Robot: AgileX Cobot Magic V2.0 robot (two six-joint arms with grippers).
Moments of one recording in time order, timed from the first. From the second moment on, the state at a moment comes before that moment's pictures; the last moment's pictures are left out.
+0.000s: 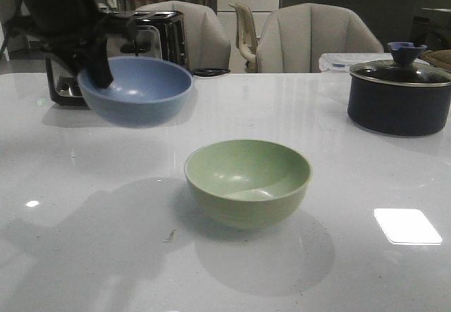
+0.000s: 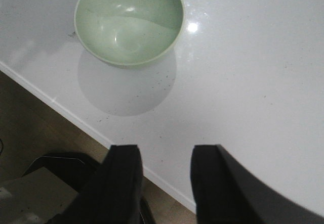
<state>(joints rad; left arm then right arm) -0.31 1.88 -1.59 -0.09 0.88 0.02 0.40 0.87 -0.75 0.17 0.80 -0.19</state>
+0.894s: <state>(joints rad) -0.54 2.00 -1.60 -0.45 0.95 0.34 0.40 0.87 -0.75 0.17 0.80 -0.19</state>
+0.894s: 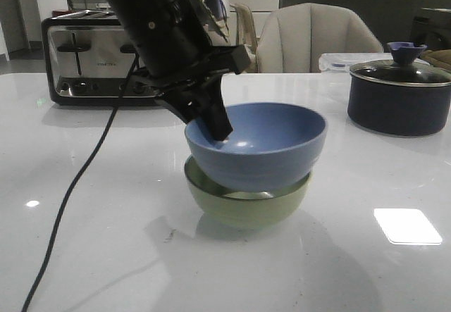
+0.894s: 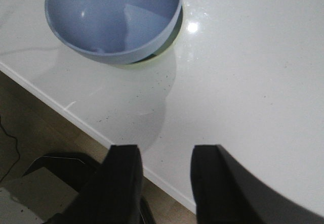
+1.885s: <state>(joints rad) -0.54 1.54 -1.54 -0.36 1.04 0.33 0.40 0.87 -0.75 0.17 0.80 -0.19</state>
